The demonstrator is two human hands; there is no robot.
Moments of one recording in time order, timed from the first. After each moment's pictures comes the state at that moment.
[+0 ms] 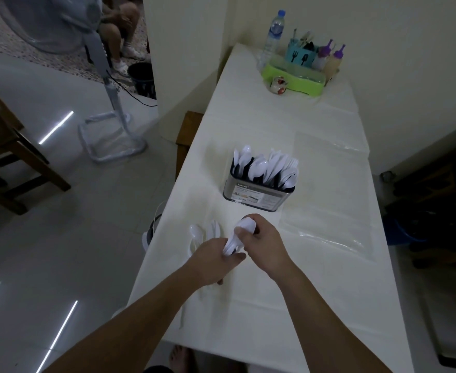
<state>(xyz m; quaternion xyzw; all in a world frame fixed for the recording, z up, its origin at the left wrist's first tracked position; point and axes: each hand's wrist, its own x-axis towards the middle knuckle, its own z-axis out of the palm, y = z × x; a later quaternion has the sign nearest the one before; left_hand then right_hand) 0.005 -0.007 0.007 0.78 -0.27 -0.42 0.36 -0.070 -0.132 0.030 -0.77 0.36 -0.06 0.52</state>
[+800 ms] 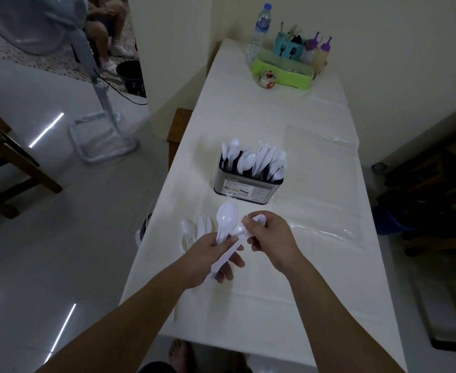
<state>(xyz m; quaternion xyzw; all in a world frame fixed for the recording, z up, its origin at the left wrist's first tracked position) -0.009 -0.004 0.027 0.62 -0.16 -0.55 0.53 -0.096 -0.149 0.050 -0.67 0.40 -0.07 0.62</state>
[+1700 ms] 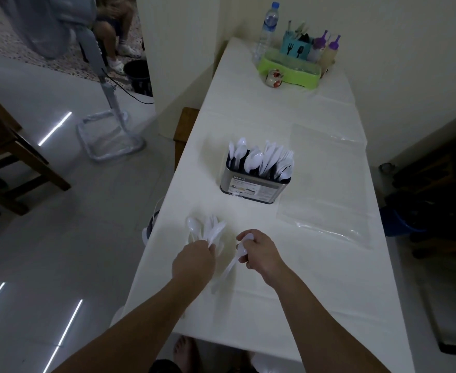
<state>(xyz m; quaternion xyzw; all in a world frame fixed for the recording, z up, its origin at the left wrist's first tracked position) -0.009 0.010 -0.027 0.94 -0.20 -0.23 0.15 -0.094 -0.121 0.004 -0.66 0.46 0.03 0.59</state>
